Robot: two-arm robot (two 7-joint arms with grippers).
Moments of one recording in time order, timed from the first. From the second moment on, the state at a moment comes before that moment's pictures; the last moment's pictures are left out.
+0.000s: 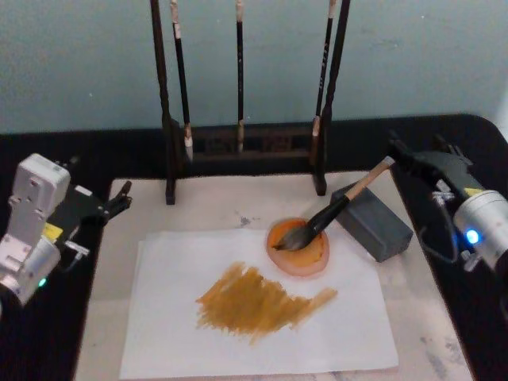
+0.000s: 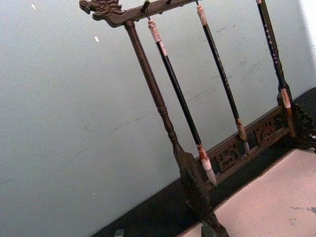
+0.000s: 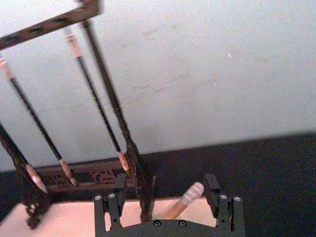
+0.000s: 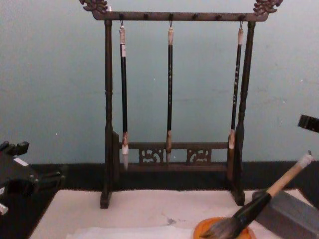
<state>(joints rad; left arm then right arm) -0.20 0.60 0.45 -1.41 -0.25 -0.12 0.03 0.22 0.65 -0.49 -1.65 0.94 -0.01 -0.22</state>
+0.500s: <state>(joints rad) -0.20 0.60 0.45 -1.41 -0.25 -0.12 0.03 0.21 0.60 -0.65 -1.56 0.54 -0.07 -0.31</state>
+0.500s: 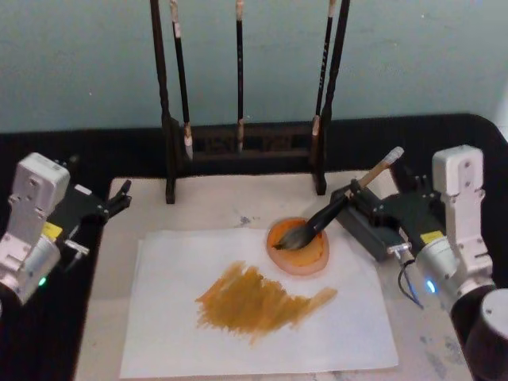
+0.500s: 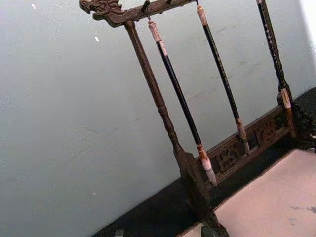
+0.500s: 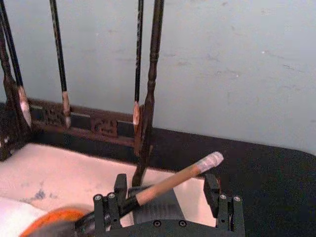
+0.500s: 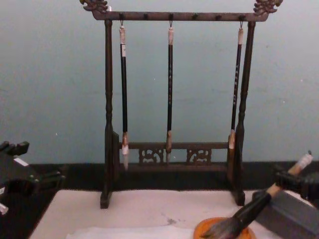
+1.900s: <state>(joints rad) -0.20 0.60 0.45 -1.41 -0.25 -0.12 0.03 0.19 0.59 -0.64 -1.56 0.49 -0.11 -0.33</state>
